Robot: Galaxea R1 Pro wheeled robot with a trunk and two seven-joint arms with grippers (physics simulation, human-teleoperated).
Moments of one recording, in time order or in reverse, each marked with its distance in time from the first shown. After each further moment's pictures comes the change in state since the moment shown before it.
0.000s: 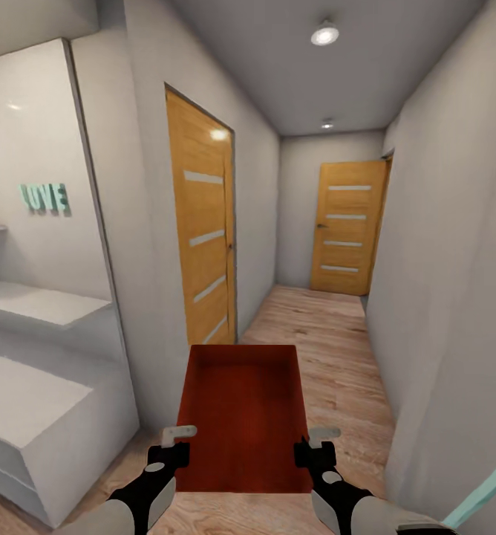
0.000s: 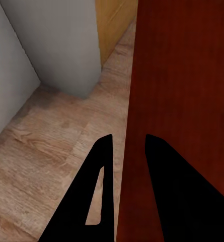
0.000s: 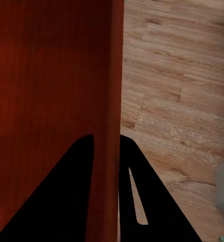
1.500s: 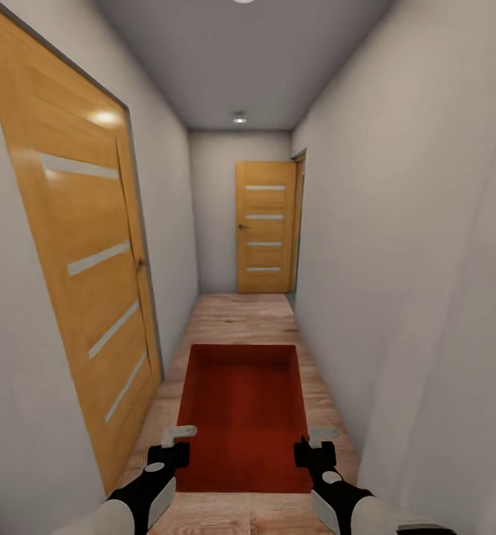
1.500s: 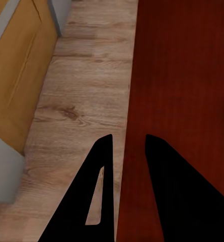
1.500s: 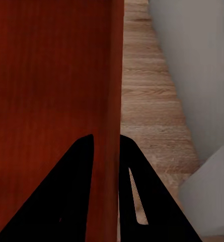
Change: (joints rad) left arm 0.000 0.000 0.000 0.000 0.000 0.000 0.000; right arm 0.000 0.000 0.000 0.000 0.000 0.000 0.000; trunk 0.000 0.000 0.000
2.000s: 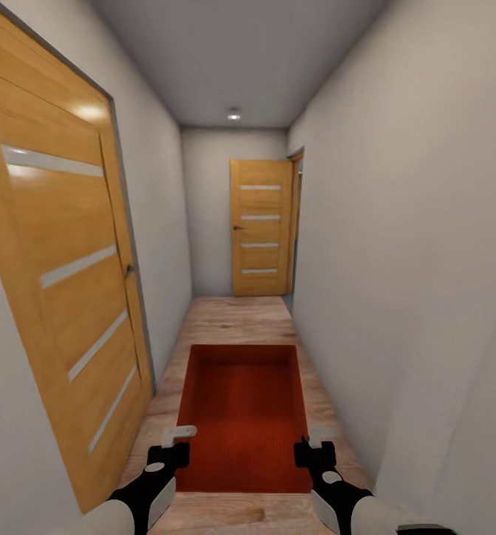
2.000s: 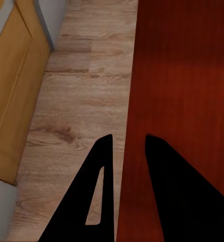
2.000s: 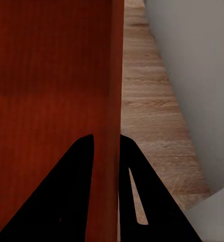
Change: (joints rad) left arm 0.000 0.000 0.000 0.000 0.001 0.000 0.000; right arm 0.000 0.000 0.000 0.000 0.001 0.001 0.000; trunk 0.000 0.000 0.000
